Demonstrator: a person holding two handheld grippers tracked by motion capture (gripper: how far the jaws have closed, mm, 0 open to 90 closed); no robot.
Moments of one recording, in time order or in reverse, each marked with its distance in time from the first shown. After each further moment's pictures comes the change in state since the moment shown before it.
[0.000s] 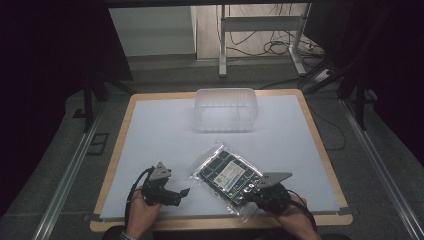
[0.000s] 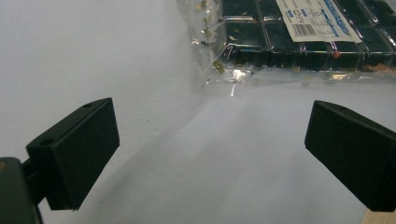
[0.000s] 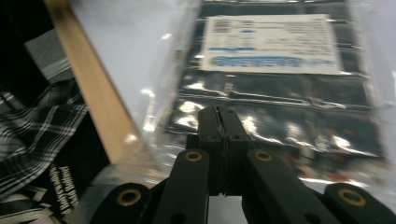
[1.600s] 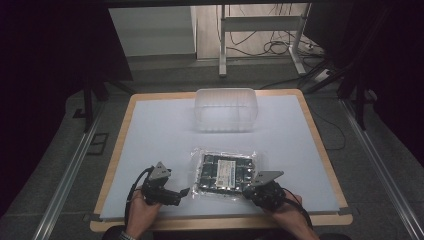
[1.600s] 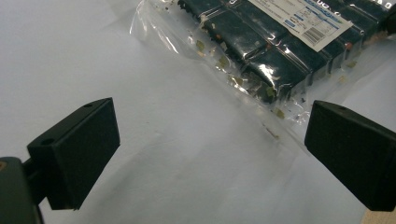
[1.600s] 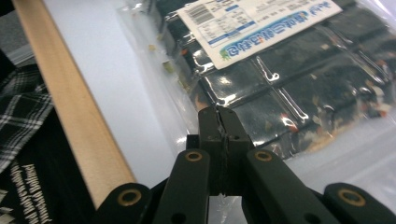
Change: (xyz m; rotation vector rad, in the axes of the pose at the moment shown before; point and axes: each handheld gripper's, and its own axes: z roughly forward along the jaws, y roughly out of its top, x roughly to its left) left arm 0.001 0.001 0.000 -0.006 -0.005 0.000; right arm -0.006 0.002 0.017 0.067 -0.067 -0.019
